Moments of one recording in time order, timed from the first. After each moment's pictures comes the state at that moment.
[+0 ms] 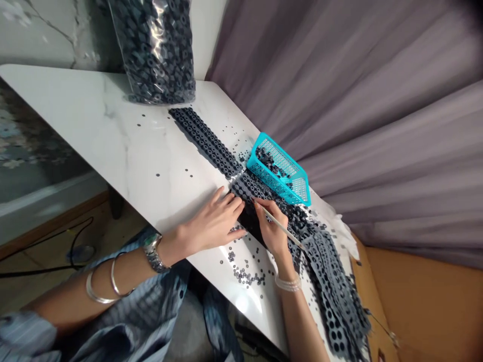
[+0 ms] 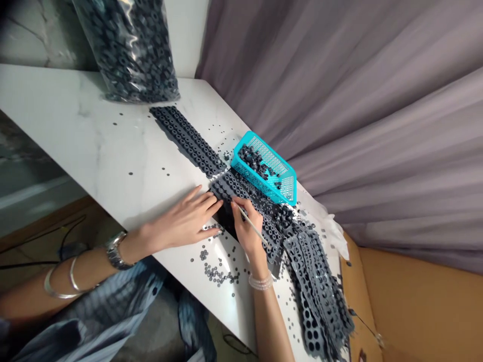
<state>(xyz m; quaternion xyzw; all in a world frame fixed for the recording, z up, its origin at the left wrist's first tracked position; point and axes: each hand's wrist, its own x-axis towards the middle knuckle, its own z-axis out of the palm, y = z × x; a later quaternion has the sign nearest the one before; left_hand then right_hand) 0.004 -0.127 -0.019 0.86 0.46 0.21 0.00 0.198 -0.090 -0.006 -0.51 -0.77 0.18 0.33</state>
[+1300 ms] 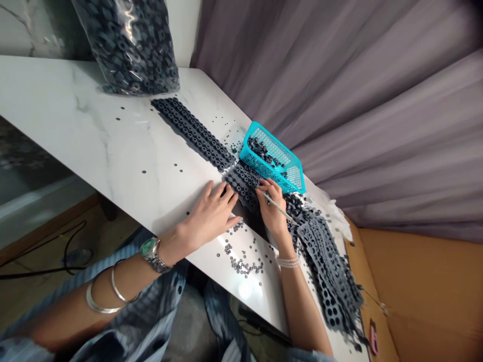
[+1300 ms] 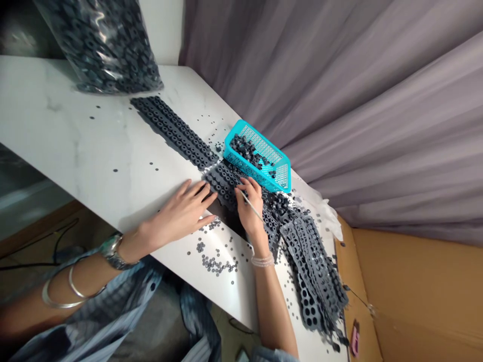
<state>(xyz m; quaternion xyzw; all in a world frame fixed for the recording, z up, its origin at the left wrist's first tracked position) 0.015 -0.125 -0.022 0.84 0.51 0.18 -0.02 0.218 -0.061 -0.018 -0.51 -0.79 0.06 0.33</state>
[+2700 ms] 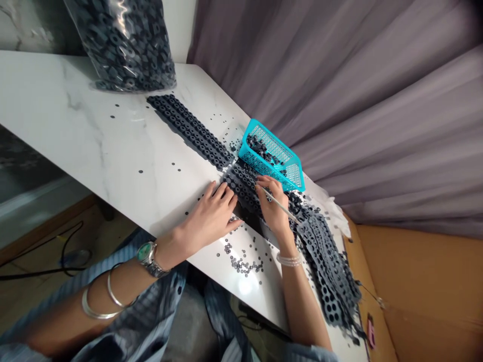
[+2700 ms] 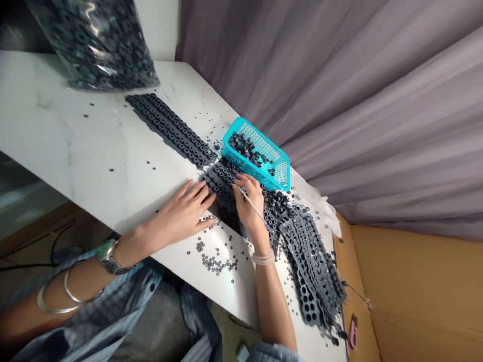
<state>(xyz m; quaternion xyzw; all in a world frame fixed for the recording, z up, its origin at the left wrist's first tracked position) 0.014 -0.128 -0.021 0.85 0.49 0.19 -0.02 0.211 -0.060 -0.003 -0.50 -0.80 0.04 0.32</state>
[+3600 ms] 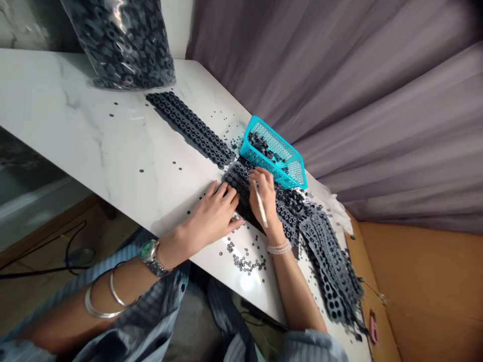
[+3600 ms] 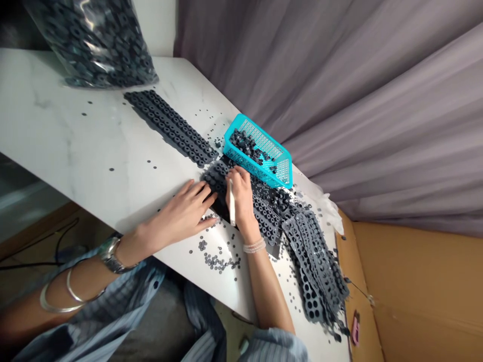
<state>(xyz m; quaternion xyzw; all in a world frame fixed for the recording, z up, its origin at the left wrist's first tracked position) 0.014 -0.127 -0.022 0.86 0.48 0.18 -0.02 0.189 -0.048 -0.020 -0.46 -0.83 0.03 0.32</state>
